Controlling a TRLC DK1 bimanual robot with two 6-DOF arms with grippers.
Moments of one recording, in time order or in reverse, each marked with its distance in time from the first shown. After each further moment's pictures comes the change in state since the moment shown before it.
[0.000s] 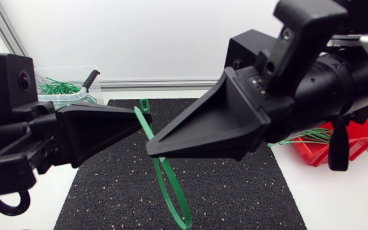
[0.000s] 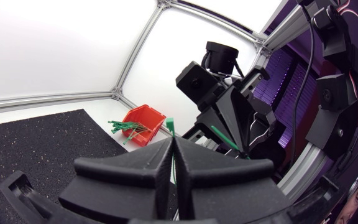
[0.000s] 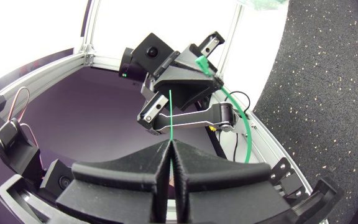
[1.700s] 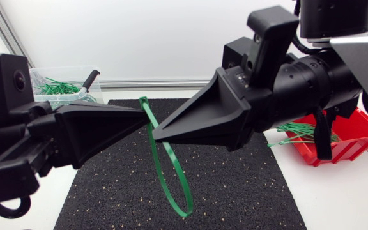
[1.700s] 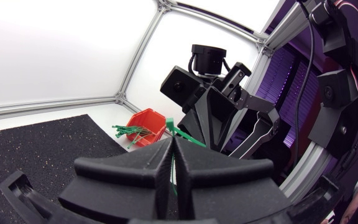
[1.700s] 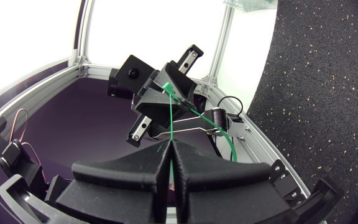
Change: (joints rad) left arm -0.035 -0.016 -0.002 0.000 -0.067 0.023; right arm -0.061 0.056 0.006 0.001 -0.030 0.000
